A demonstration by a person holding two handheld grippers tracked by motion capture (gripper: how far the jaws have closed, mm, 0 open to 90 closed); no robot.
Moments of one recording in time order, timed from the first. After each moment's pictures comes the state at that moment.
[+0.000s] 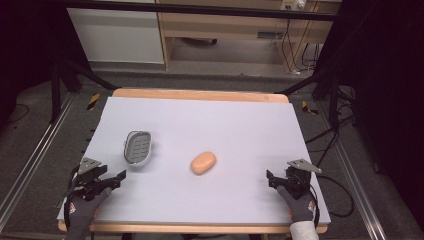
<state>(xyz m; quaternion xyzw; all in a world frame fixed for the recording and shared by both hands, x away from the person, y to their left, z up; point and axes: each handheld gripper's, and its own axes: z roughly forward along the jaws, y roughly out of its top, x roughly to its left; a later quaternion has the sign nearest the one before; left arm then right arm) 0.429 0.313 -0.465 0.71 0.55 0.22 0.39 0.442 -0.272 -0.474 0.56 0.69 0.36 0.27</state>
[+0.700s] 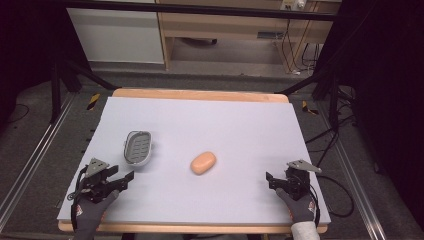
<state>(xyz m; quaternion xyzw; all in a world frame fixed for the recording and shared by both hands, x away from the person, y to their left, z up) 0.420 0.287 -0.453 0.72 0.52 0.22 0.41 0.440 -0.273 -0.474 0.56 0.71 0.36 0.24</state>
